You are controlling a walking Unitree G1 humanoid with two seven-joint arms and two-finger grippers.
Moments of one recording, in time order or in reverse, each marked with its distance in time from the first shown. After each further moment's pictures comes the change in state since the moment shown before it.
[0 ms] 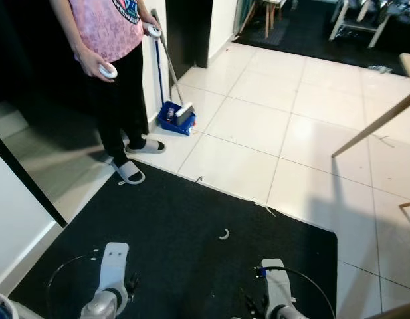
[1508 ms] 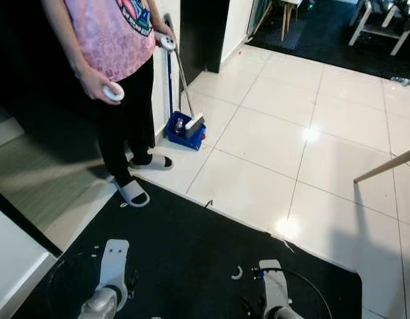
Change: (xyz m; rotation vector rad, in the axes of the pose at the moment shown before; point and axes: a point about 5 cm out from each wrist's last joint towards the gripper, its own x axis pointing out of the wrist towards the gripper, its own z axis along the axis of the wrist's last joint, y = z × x) left arm 0.000 0.002 0.001 0.003 0.004 0.008; right arm 0.002 0.011 0.001 0.013 0.001 0.045
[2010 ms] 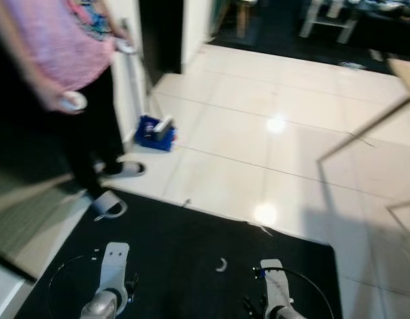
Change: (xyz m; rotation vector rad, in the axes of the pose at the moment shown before) left arm -0.001 0.000 -0.004 0.000 0.012 0.000; right arm -0.001 -0.004 0.000 -0.001 0.000 -0.004
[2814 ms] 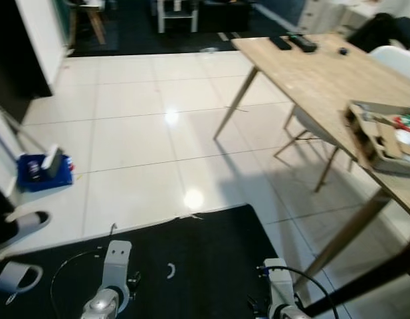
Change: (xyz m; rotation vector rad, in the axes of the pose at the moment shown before) left arm 0.000 -0.001 0.000 0.007 0.000 -0.005; right arm 0.000 0.000 -0.001 0.001 0.005 -0.002
